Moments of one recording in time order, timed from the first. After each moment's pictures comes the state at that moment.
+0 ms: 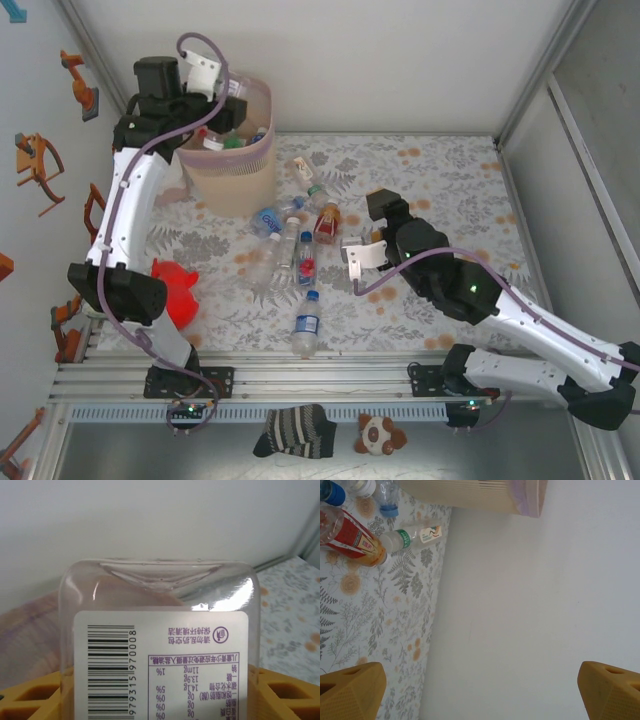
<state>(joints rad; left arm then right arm) -0.21 1.74 2.05 -0.72 0.28 0.15 1.00 0.93 1.01 -0.44 0.51 -1.41</state>
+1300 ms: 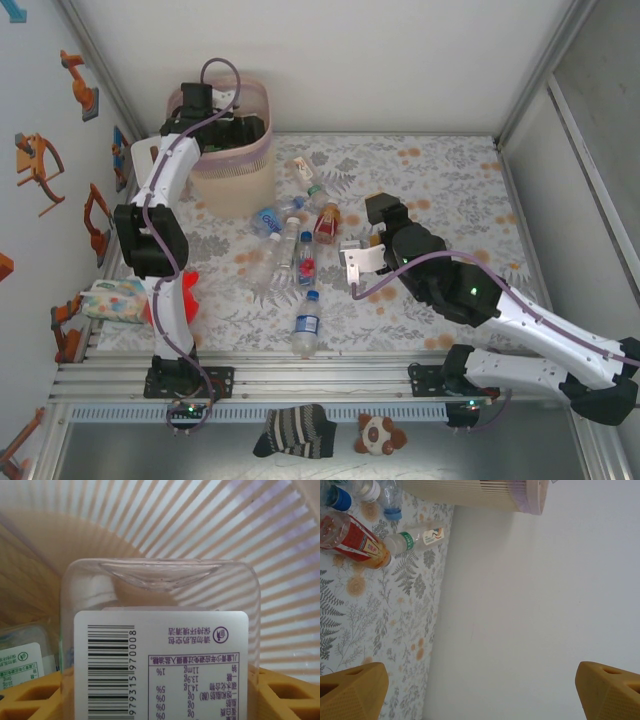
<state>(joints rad) -0.17 2.13 2.07 -0.68 0.48 -0.22 1.06 0.93 1.02 -0.47 0.57 -1.38</state>
